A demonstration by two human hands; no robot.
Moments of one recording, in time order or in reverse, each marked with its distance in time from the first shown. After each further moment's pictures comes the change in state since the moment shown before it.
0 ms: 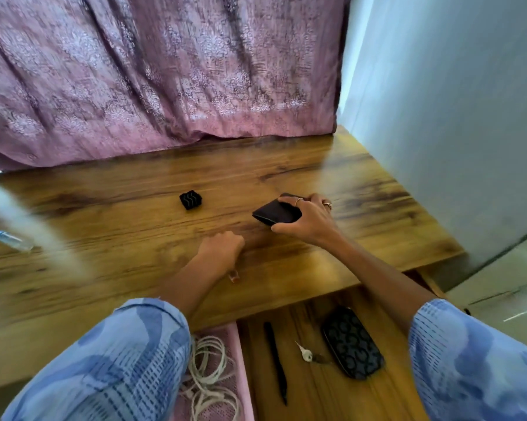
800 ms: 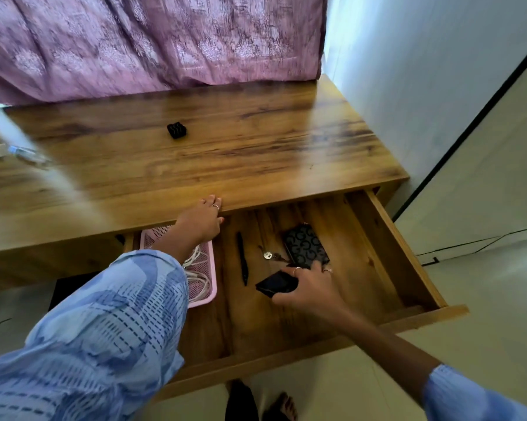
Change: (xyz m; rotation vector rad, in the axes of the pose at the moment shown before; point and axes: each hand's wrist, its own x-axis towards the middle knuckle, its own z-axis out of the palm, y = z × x) left_hand -0.092 0.071 0.087 -0.199 0.080 -0.149; right_hand -0.282 0.087 0.062 -0.066 -0.365 0.198
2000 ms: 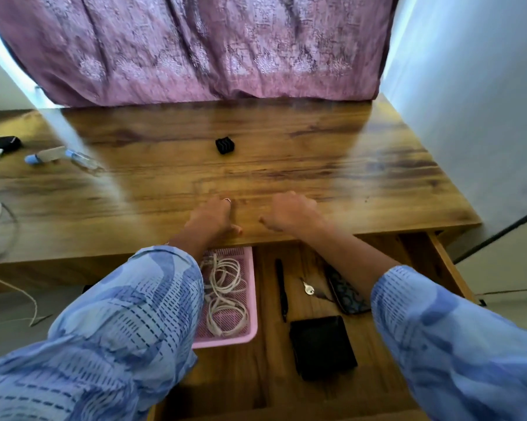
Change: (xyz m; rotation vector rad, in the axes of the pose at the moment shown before) left_hand 0.032 -0.072 -0.045 -0.189 0.004 -0.180; right_hand 0.132 -0.196 -0.094 -0.356 0.181 -0.168
